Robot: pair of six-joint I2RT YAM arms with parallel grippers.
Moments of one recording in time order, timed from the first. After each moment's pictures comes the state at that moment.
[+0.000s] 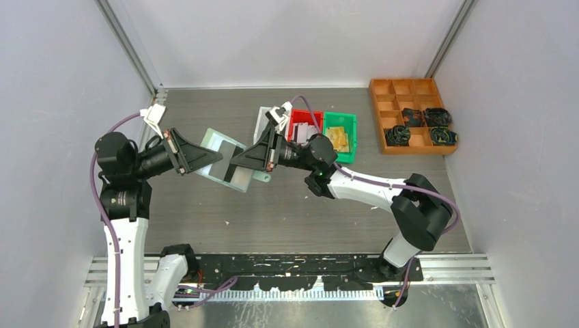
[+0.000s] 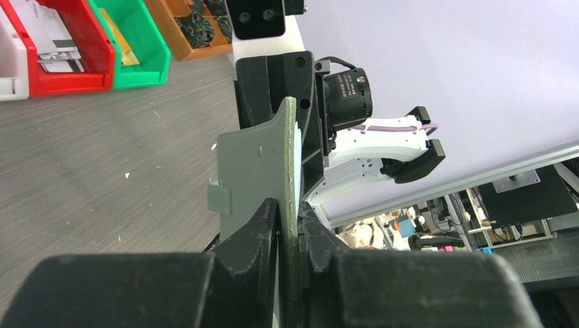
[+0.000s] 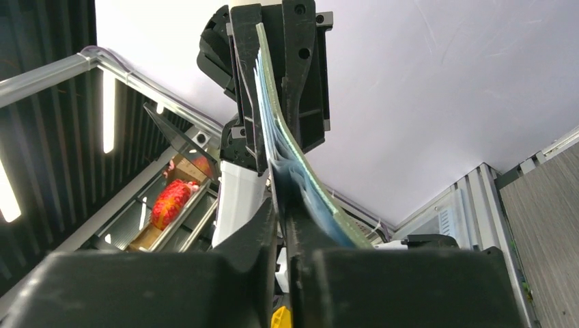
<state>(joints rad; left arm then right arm) 0.12 0.77 1.05 -0.34 1.19 -0.86 0.87 1.59 1.00 1.08 -0.61 1.41</state>
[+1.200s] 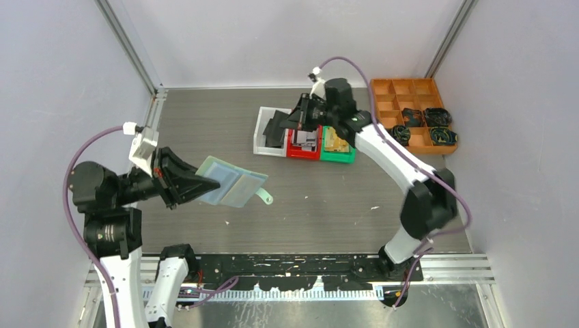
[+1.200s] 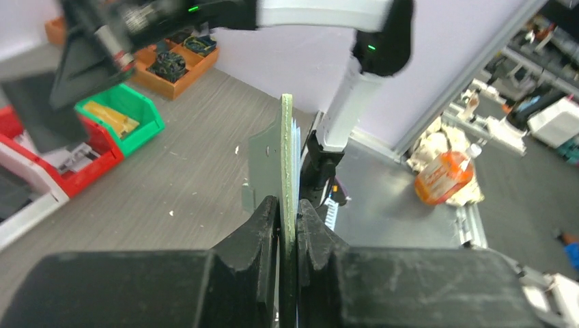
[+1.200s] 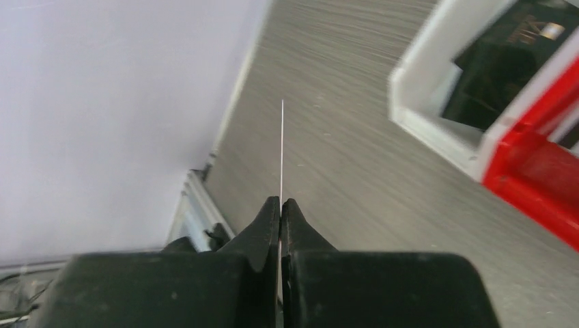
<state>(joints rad) 0.12 0.66 1.16 -0.32 1.39 -0.58 0.48 1.54 1.38 -0.17 -0.56 0.69</state>
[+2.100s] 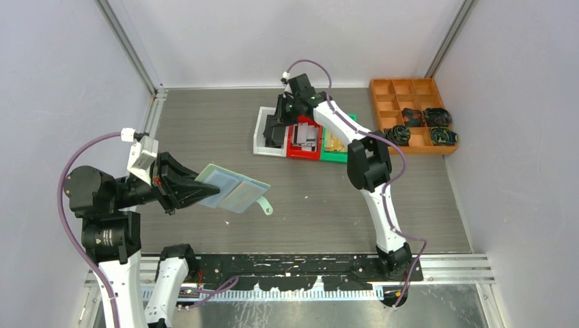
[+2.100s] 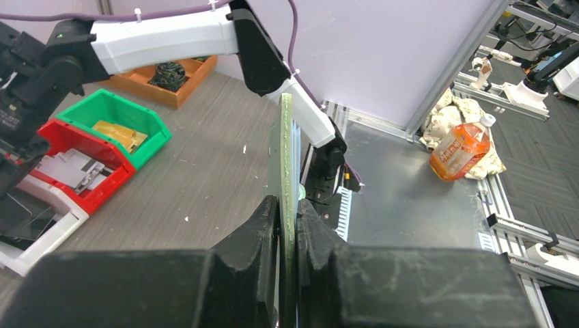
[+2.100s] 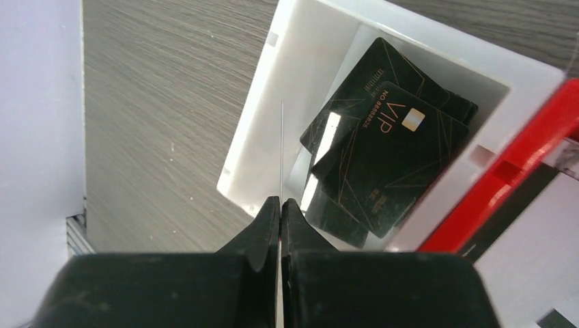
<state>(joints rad) 0.12 0.62 1.18 -0.32 1.45 -0.47 0.50 2.33 2.10 -0.52 -0.39 0.50</state>
